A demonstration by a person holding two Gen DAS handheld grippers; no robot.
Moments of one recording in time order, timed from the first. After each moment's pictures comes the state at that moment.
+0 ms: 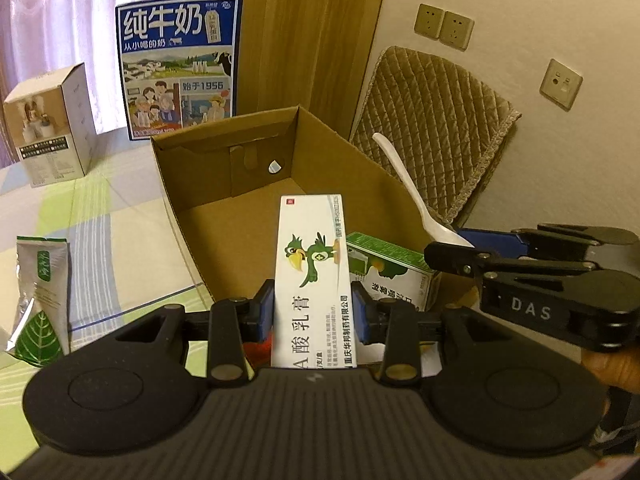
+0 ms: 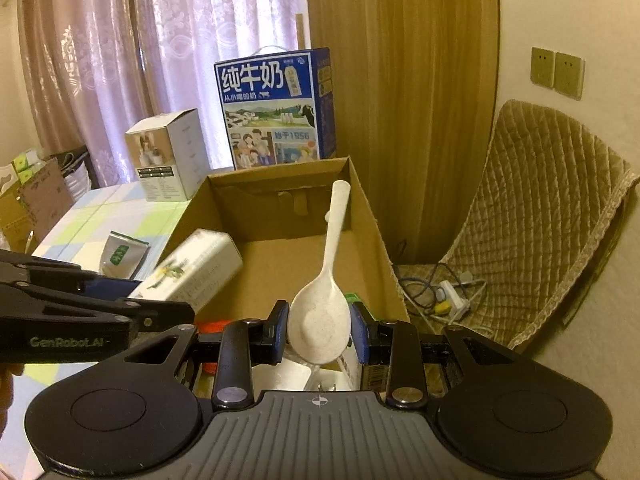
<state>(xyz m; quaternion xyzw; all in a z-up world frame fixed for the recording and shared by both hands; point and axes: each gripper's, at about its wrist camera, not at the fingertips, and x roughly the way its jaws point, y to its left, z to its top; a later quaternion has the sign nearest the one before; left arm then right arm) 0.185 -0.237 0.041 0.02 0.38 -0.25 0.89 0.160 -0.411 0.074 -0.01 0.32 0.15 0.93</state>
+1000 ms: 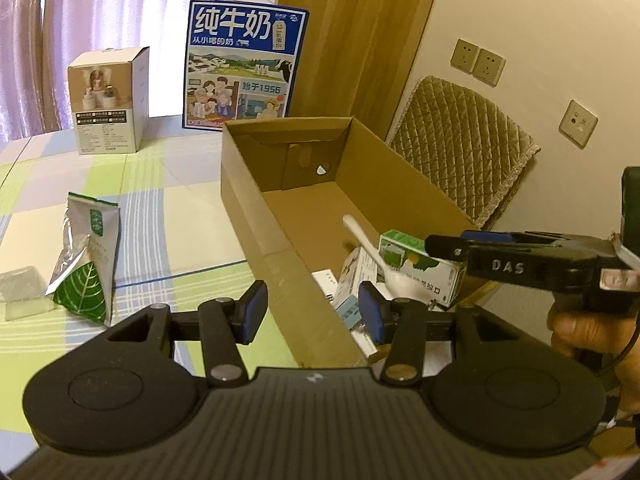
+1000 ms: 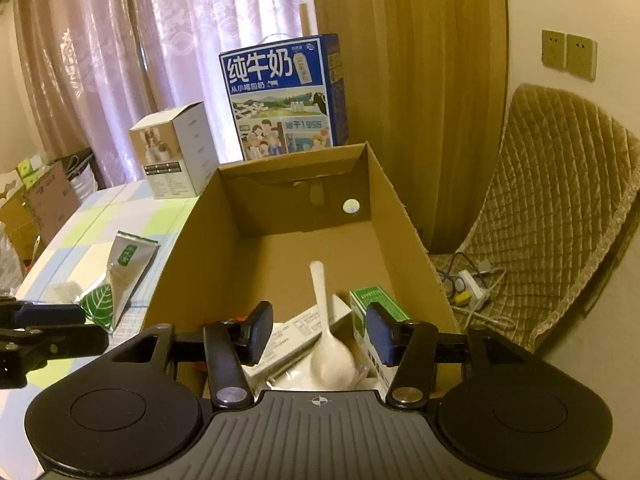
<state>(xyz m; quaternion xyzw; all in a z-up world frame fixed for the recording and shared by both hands) 0.149 -0.163 0.042 -0.03 0.36 -0.21 0.91 0.173 -0.394 0.060 0.01 0.33 0.16 0.93</state>
